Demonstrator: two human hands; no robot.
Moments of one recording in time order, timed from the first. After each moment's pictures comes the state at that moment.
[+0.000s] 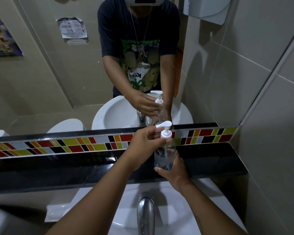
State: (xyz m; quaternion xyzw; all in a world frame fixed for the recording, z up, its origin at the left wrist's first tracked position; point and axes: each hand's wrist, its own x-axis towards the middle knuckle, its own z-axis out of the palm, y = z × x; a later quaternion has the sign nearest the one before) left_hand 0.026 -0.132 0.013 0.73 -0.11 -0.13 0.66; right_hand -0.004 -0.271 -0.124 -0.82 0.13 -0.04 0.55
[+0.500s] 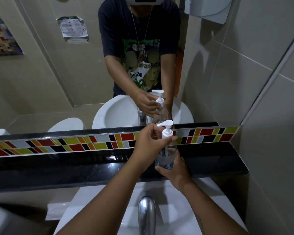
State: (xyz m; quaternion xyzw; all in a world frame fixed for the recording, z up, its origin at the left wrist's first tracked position) left_hand 0.016 -0.148 0.011 0.75 -0.07 -0.06 0.66; right_hand -0.003 -0.271 -0.123 -0.82 0.13 -0.02 0.55
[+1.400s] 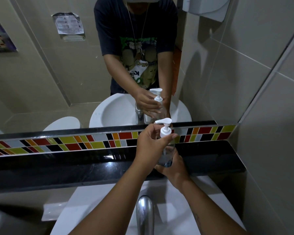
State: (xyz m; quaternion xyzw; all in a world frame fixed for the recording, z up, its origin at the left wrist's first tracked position) left_hand 0.013 -0.162 -0.004 0.71 -0.04 -0.02 0.70; right_hand 0.000 -0.269 -0.122 -0.80 0.13 0.00 0.58
